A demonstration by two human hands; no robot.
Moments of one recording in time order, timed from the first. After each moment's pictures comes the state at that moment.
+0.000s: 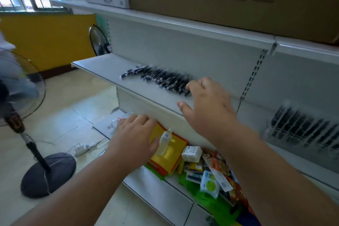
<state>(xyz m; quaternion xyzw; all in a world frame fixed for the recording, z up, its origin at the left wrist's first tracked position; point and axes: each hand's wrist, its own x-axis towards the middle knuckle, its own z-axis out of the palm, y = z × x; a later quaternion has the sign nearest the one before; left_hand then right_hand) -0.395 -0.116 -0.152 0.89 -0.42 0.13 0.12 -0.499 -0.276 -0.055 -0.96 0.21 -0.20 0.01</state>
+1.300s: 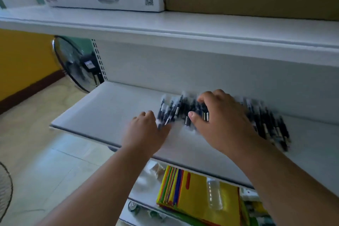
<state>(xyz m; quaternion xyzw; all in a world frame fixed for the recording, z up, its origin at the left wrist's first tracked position) 0.063 -0.206 -0.167 0.91 -0.39 -0.02 0.15 -0.104 -0.300 -0.091 -0.91 0.34 -0.19 0.09</state>
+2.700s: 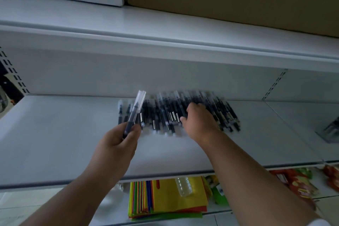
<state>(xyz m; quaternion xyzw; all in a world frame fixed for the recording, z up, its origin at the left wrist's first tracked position) 0.088 -0.195 -0.161 0.58 -0.39 -0.41 0.59 -0.081 -0.352 -0.158 -0.80 0.59 -0.09 0.09</state>
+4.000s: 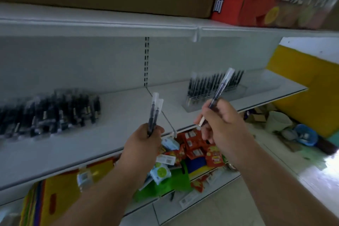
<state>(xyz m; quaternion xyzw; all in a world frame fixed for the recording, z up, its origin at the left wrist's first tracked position) -0.335 -0.290 -0.173 0.58 -0.44 -0.50 0.47 -0.519 -0.278 -0.096 -0.61 0.55 -0.47 0.33</state>
